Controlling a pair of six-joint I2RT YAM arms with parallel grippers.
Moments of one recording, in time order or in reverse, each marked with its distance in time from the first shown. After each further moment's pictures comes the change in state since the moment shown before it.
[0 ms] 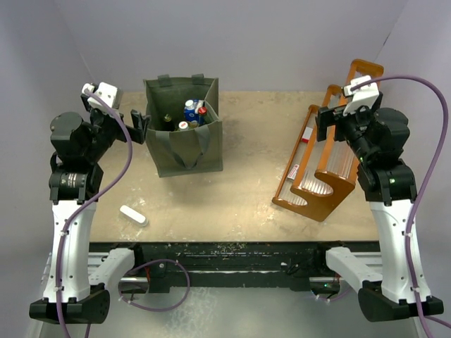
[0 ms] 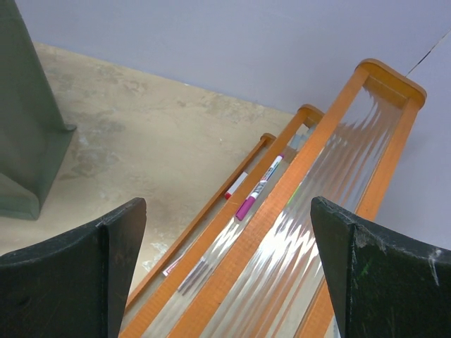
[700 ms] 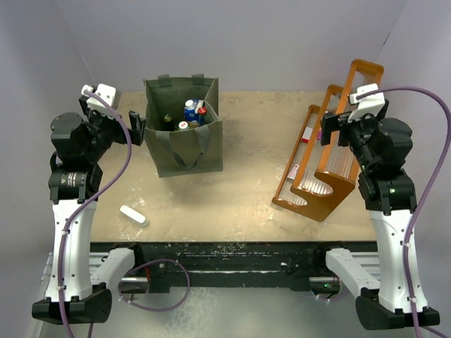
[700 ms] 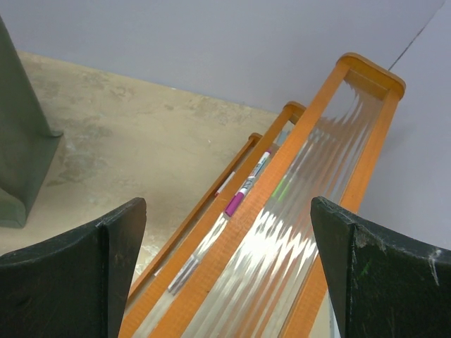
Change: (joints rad) left arm 0.031 0.001 -0.018 -0.042 -0.024 0.002; right arm -0.035 -0.075 -0.079 0.045 -0.001 0.002
